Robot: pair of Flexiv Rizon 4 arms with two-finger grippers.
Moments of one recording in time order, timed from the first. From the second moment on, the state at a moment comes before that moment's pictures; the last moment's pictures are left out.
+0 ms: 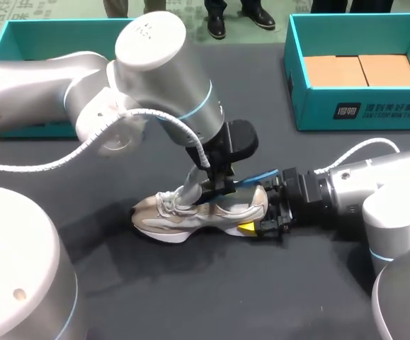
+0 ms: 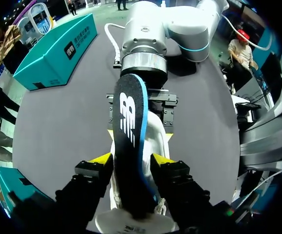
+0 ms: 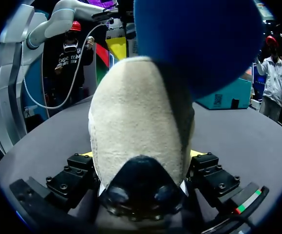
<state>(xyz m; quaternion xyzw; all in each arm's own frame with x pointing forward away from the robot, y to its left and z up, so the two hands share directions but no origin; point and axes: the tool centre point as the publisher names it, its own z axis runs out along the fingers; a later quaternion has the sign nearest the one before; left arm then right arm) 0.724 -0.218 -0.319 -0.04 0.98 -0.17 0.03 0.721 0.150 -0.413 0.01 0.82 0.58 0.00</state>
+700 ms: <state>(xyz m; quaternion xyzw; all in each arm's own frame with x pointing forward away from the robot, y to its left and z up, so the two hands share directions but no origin) 0.697 -0.220 -0.295 -0.12 0.97 -0.17 0.13 0.721 0.150 -0.413 0.01 0.82 0.58 0.00</state>
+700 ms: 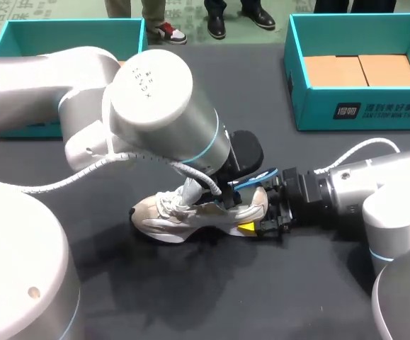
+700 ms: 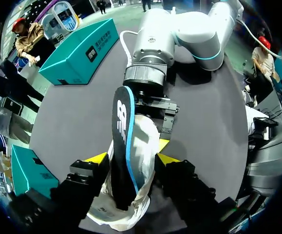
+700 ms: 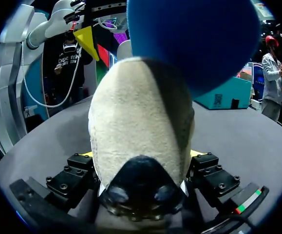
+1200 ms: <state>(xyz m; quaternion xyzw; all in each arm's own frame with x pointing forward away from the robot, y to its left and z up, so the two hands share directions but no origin) 0.702 -0.228 -0.307 -0.17 0.96 -0.14 0.20 0.721 0.150 -0.413 0.01 0.82 0.58 0.00</state>
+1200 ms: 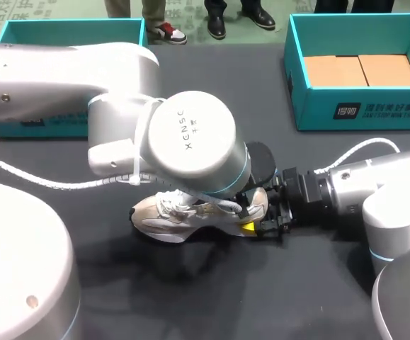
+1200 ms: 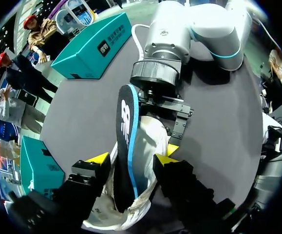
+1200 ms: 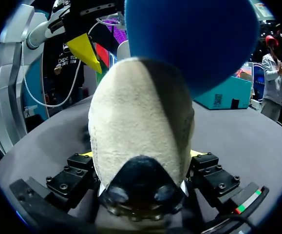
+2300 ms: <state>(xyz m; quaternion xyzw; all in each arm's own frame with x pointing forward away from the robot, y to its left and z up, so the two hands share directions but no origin) 0.731 -0.244 -0.336 -0.16 0.96 -0.11 0.22 0.721 0.150 -0.413 0.01 0.82 0.58 0.00</state>
